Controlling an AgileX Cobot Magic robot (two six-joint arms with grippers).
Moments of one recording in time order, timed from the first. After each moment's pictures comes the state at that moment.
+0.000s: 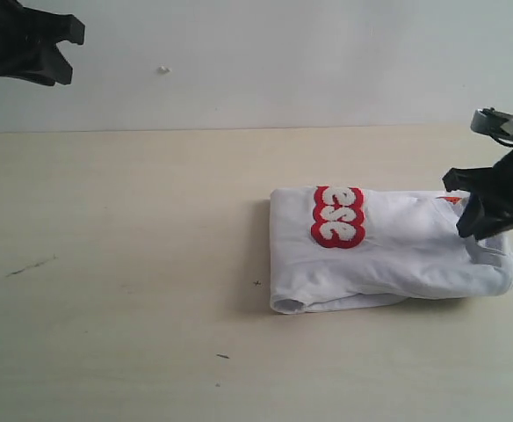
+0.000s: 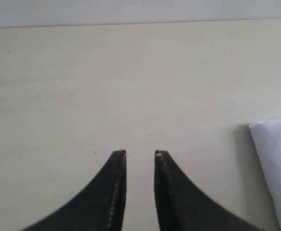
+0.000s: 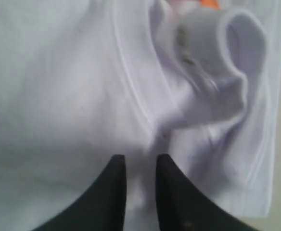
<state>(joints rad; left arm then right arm) -0.16 1.73 -1.51 -0.28 0.75 0.14 -0.27 1.94 -1.22 0.43 0.83 -0.39</state>
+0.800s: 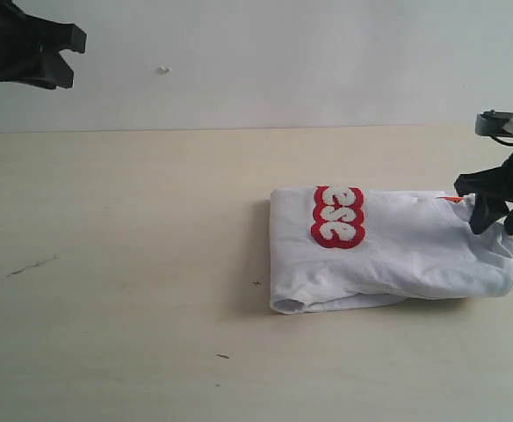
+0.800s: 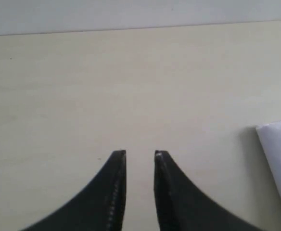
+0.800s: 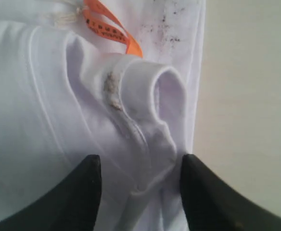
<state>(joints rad) -0.16 1.73 -1.46 -0.29 0.69 0.18 -0.27 2.03 -1.33 0.19 0.82 -0.26</state>
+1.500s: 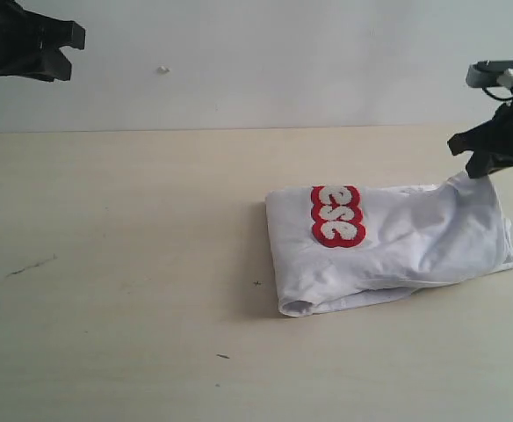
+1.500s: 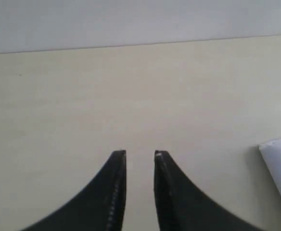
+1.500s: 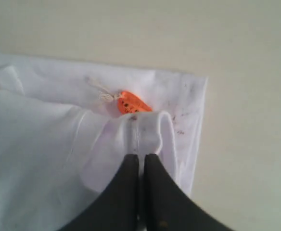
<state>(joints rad) -0.16 1.73 -1.46 -0.28 0.63 0.18 -0.27 2.02 -1.44 0.35 0.73 -0.55</state>
